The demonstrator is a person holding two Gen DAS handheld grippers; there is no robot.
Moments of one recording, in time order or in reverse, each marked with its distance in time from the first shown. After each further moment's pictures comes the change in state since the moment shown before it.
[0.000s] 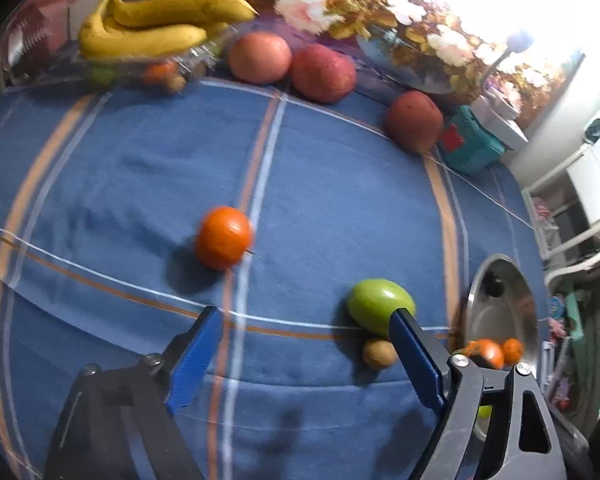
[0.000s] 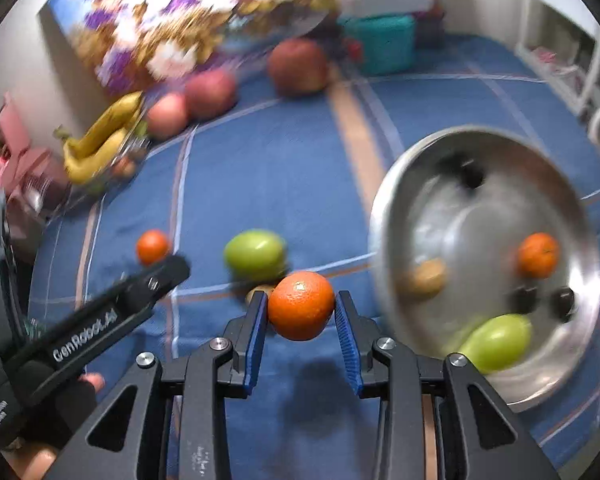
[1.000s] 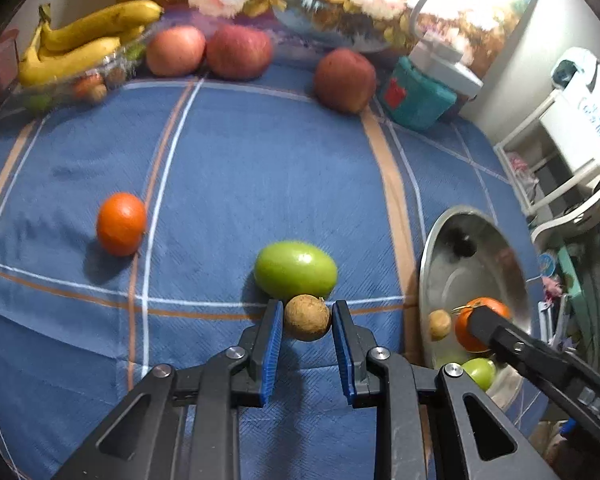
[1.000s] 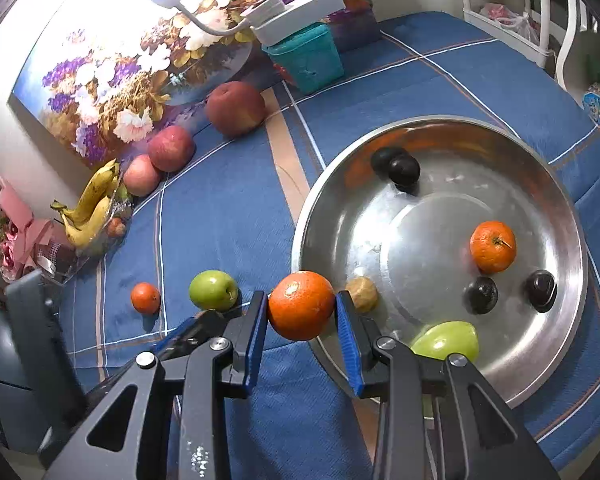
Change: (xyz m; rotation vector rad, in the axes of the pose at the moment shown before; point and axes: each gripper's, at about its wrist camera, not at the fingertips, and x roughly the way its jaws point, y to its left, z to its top) left arm 0.012 -0.062 -0.019 0.145 0.010 -0.022; right arm -0.013 -0.063 0.014 0.184 -0.024 0.091
